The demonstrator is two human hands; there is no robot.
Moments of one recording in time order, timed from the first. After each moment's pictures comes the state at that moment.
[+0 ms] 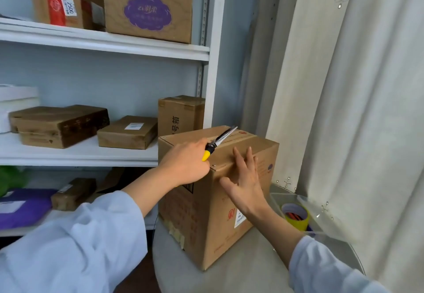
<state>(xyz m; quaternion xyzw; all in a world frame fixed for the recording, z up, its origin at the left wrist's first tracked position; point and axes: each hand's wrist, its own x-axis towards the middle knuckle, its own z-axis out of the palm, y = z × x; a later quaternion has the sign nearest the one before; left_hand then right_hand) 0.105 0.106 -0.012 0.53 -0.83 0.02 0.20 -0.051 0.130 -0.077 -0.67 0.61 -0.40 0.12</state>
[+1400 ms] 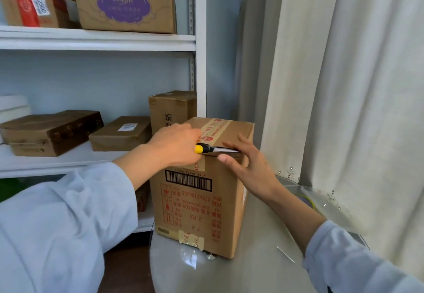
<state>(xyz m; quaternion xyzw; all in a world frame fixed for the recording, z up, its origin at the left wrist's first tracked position) 0.090 0.060 0.009 0.50 -0.85 0.14 0.10 -0.089 0.106 -0.058 -0.68 0.54 -0.46 0.17</state>
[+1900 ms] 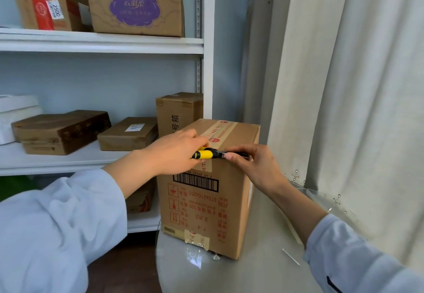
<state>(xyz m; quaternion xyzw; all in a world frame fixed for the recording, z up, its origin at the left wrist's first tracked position) 0.114 0.066 -0.001 0.42 -0.89 0.11 0.10 -0.084 0.102 -0.048 -0.67 0.52 -0.49 0.18</state>
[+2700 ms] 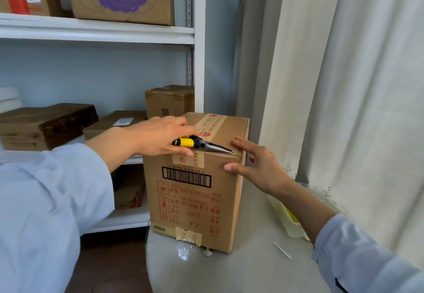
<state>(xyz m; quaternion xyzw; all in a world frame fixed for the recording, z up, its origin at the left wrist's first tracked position) 0.128 0.032 0.016 0.37 -0.92 0.13 0.01 -0.111 0.095 -0.062 -0.70 0.57 -0.41 0.15</state>
